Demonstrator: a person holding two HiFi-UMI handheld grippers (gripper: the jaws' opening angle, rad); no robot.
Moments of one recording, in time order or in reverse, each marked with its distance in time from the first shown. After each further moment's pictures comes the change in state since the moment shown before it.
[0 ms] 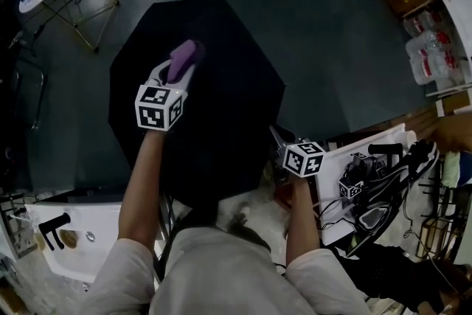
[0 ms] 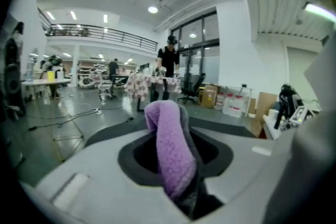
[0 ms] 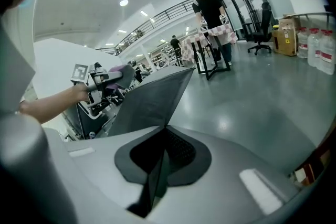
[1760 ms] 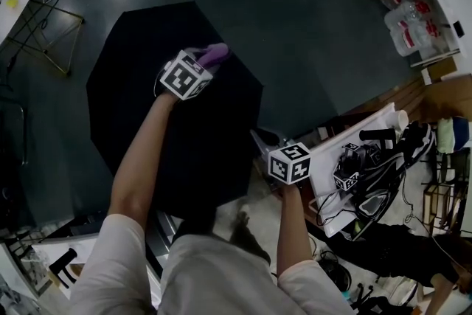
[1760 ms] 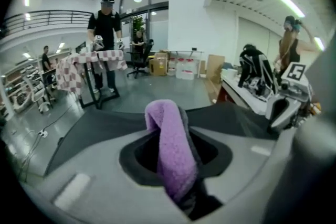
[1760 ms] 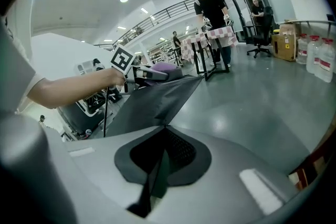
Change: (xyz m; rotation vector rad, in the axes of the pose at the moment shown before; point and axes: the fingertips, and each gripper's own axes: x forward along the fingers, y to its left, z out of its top) left arm 0.167 -0.097 -0.032 0.373 0.370 -0.487; right arm 0.012 0.006 0.021 -0.032 0.023 -0.039
